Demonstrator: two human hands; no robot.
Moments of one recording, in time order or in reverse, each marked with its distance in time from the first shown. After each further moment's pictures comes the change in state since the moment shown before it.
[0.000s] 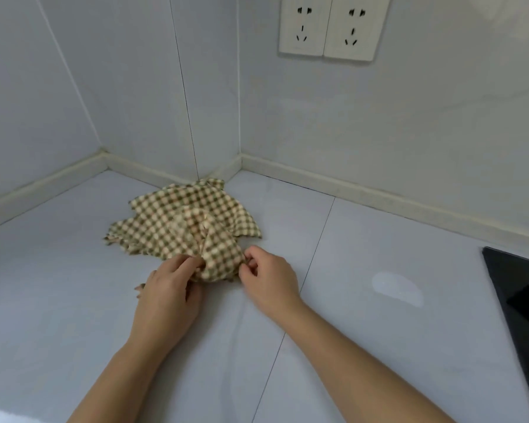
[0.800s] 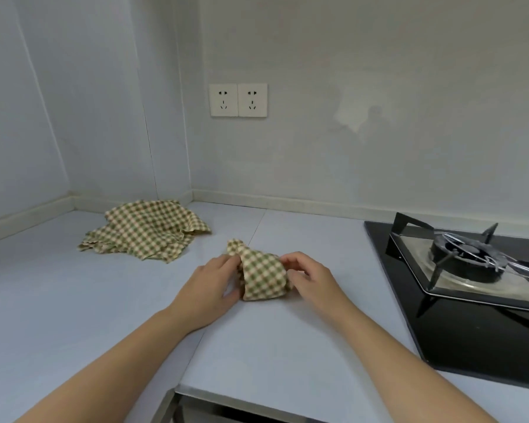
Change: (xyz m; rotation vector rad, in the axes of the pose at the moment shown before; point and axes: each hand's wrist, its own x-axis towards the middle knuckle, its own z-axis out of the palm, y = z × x) left_hand -0.058 0.106 0.018 -0.142 -0.261 0.439; right_hand -0.187 0.070 -0.096 0.333 0.211 -0.013
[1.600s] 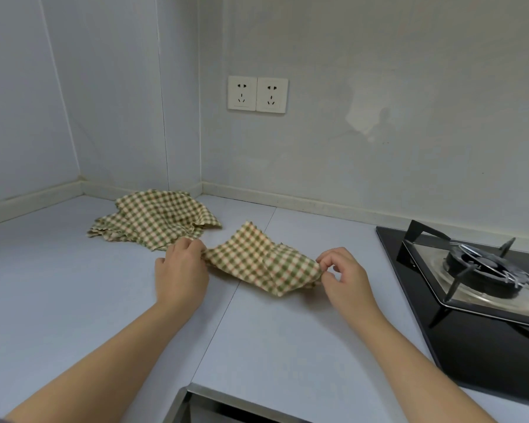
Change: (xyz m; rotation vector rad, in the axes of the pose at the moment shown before) left_hand -0.004 -0.029 -0.012 0.201 0.370 -0.567; right_hand 0.007 0.010 -0.008 -0.178 0.320 -0.189
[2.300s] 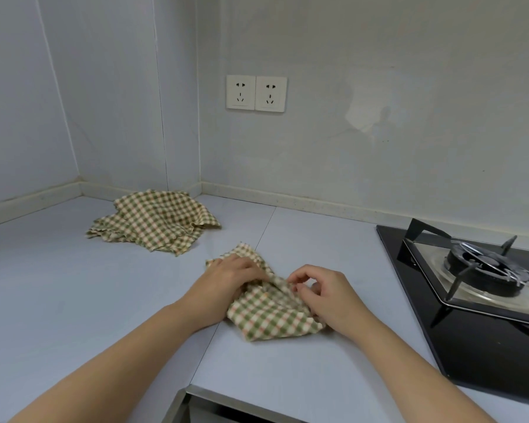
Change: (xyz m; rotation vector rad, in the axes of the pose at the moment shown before) left_hand -0.011 0.022 -0.001 -0.215 -0.408 0.747; right_hand -0.014 -0.017 0.002 0.005 -0.388 0.103
